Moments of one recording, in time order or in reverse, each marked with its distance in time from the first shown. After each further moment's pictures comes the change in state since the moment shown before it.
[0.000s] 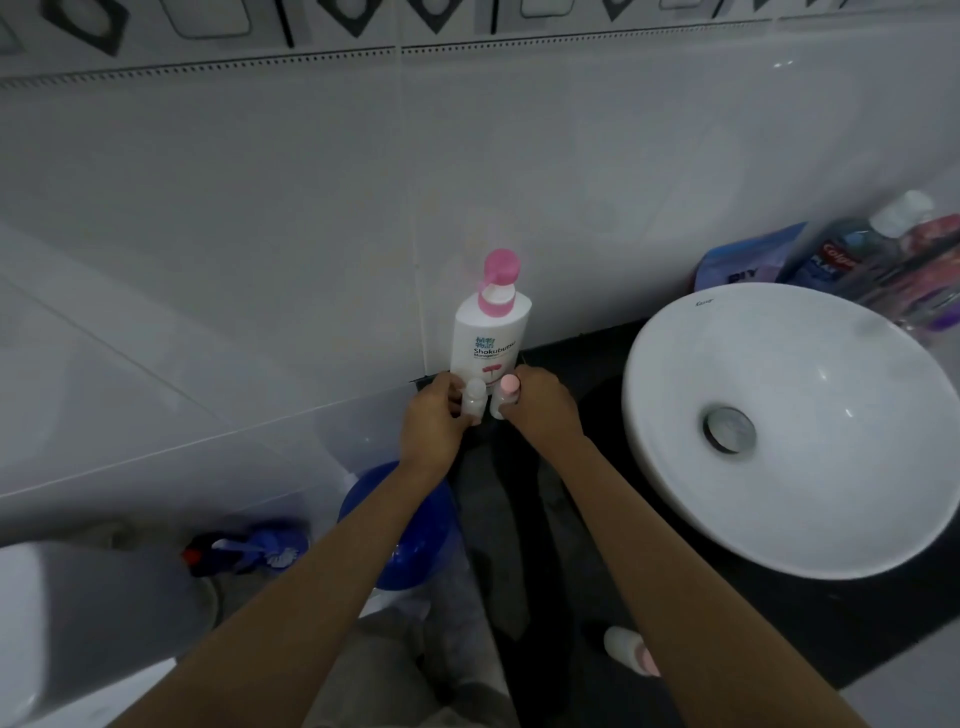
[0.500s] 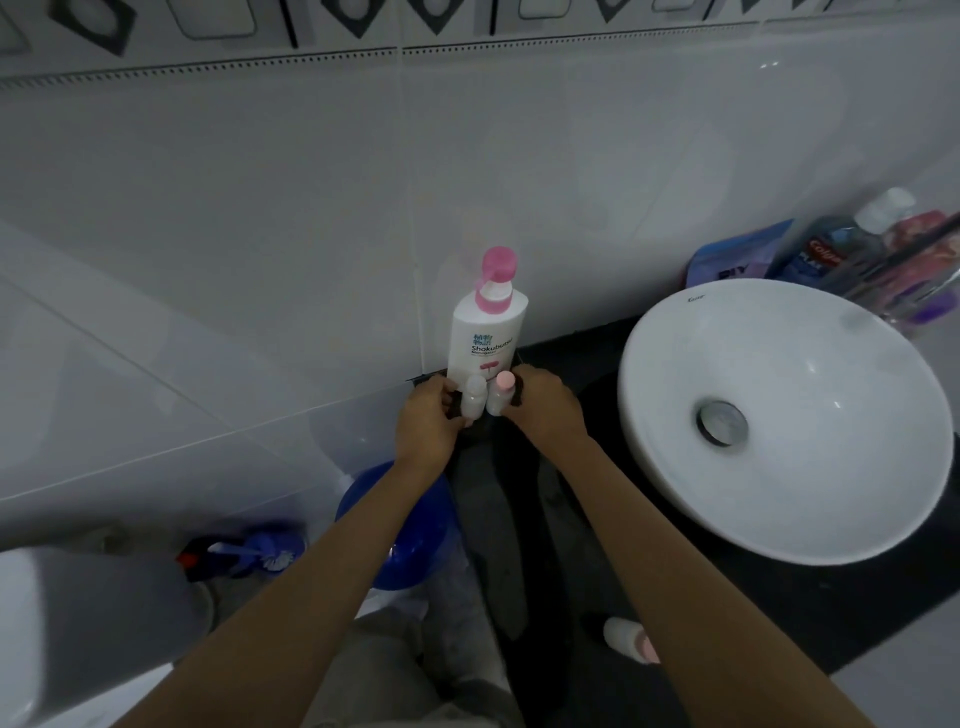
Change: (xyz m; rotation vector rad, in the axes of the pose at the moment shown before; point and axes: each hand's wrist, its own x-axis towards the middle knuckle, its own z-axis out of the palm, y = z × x) left_hand 0.001 -0.011 0.000 0.051 -0.028 -0.010; right_hand -0.004 0.007 0.000 -0.020 -0.011 -0.007
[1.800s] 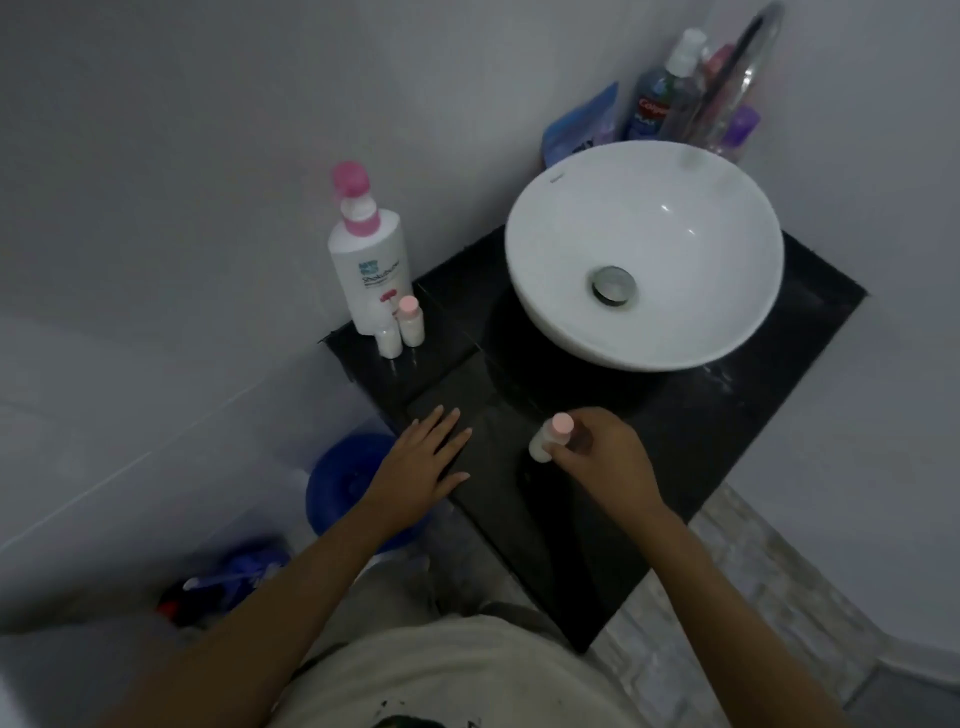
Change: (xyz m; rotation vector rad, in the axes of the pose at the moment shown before) left_hand -0.103 -0.044 0.017 0.768 -0.598 0.833; right_hand -0.223 0.072 0.005 0.305 0.271 0.352
